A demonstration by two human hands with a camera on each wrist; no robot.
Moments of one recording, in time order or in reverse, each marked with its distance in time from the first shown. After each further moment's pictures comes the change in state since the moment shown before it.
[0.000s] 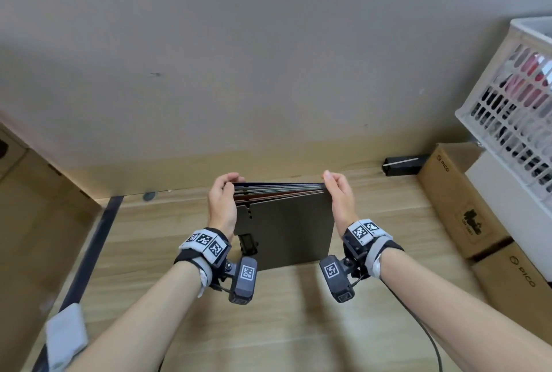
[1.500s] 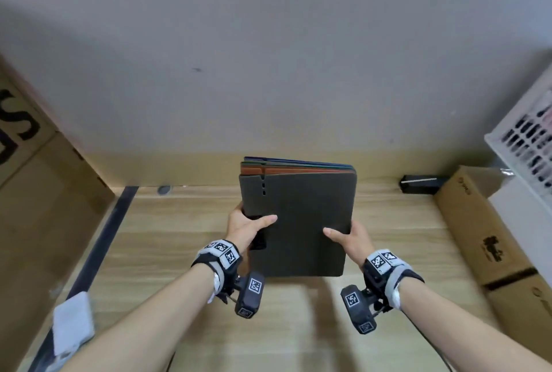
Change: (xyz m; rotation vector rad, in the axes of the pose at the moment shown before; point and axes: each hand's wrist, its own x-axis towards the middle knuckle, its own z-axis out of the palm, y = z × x) left_hand 0.011 -0.054 -0.036 0.111 -0.204 -0.223; right_hand -0.011 0.055 -0.009 -0.268 -0.230 0.175
